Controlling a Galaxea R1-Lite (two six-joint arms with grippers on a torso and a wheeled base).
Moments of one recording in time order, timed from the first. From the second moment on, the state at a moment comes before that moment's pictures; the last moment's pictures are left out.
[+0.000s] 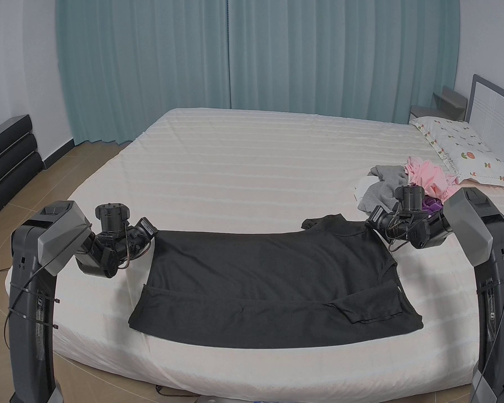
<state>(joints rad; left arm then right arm) 0.01 2.60 -1.35 -0.84 -0.20 -0.80 0.03 2.63 -1.62 -0.47 0.19 0.73</state>
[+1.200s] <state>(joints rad) 0.01 2.51 -1.28 -0.90 -0.20 -0.79 -0.02 2.46 -1.38 -0.64 0.27 0.76</state>
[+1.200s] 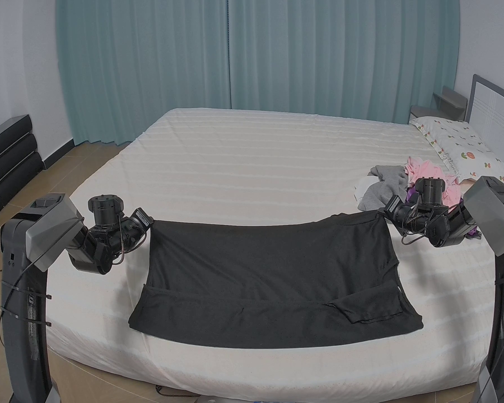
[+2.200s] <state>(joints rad) 0.01 2.42 -1.06 -1.01 -0.20 -0.67 -0.07 2.32 -1.09 -0.67 0.44 0.72</state>
